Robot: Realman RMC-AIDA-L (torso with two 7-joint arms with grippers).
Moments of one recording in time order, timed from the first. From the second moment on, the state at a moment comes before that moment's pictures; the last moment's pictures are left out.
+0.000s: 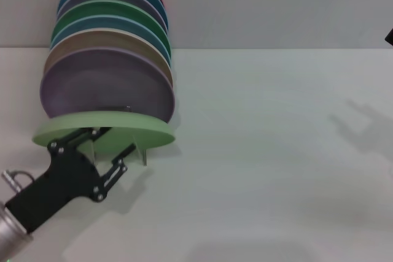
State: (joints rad) left arm -0.40 -2.04 -0.75 0.03 2.88 1.66 0.10; right arm 0.15 2.08 2.31 0.95 -1.21 1.51 -1.88
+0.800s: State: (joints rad) left arm -0.51 -2.00 -0.79 0.00 2.88 1.65 0.06; right arm 0.12 2.08 2.31 0.94 -1.22 1.51 -1.88
